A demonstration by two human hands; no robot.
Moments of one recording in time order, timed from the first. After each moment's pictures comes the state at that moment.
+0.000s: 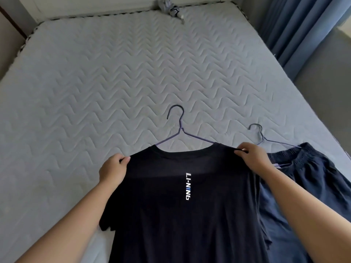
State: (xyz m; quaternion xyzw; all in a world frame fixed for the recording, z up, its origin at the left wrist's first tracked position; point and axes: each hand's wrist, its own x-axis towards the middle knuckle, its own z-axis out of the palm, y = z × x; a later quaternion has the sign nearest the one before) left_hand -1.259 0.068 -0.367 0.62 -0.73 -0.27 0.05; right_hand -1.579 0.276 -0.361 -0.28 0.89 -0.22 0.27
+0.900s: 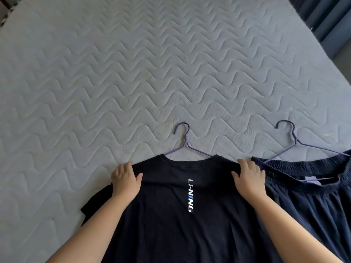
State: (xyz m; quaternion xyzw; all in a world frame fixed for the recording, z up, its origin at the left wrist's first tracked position) left_hand -1.286 0.056 -0.513 0.58 -0.79 -0.16 -0.08; right_hand -1.560 0.249 -0.505 -0.30 0.93 -0.06 0.21
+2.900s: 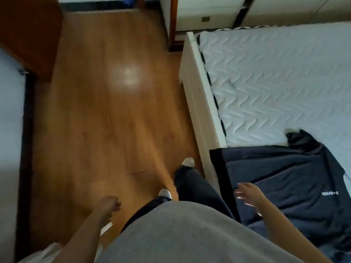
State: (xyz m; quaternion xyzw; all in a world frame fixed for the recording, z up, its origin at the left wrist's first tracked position) left_hand -0.782 0.918 -0.356 0.78 0.25 -0.50 0.26; right_hand -1.045 0.567 -0.303 -0.52 0.66 0.15 0.52
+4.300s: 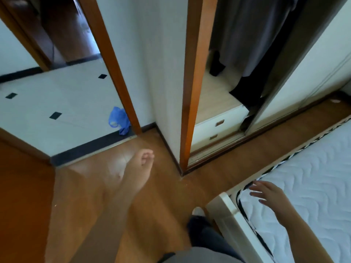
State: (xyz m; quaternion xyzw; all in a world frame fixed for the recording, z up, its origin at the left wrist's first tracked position) left_hand 0.002 0.244 -0.152 0.81 -0.31 -0.27 0.42; right_hand -0.323 0.097 -0.202 -0.51 0.63 -0.17 0.56
